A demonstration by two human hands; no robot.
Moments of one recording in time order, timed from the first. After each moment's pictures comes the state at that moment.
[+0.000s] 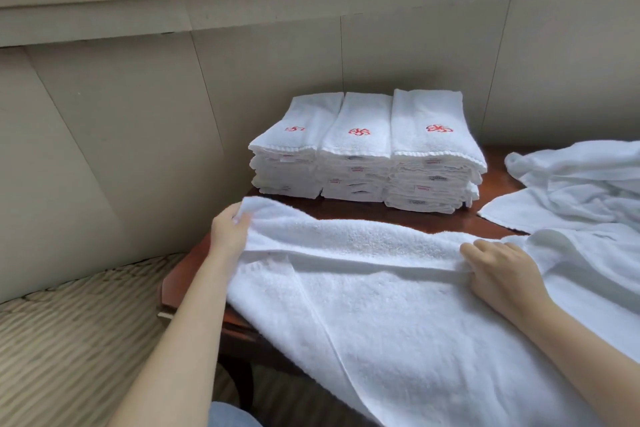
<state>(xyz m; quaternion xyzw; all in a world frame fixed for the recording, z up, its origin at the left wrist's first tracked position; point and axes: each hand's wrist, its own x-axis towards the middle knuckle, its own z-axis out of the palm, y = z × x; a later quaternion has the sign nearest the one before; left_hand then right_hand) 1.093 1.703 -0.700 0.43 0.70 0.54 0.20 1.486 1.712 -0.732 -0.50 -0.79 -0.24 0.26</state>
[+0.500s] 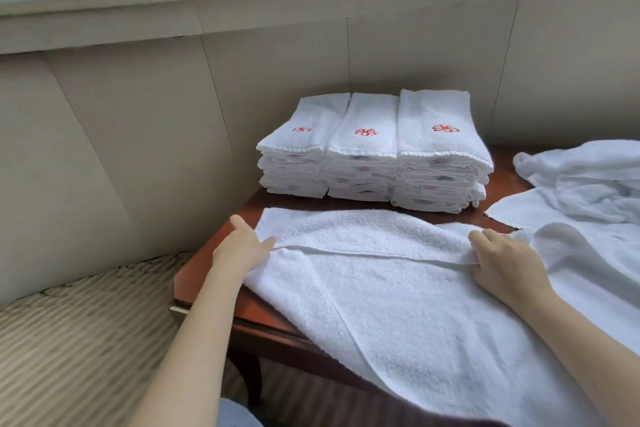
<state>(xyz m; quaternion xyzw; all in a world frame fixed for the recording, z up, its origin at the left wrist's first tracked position) 1.104 1.685 -0.695 0.47 0.85 0.20 0.15 1.485 1.723 -0.730 -0.55 -0.78 -0.18 0.24</state>
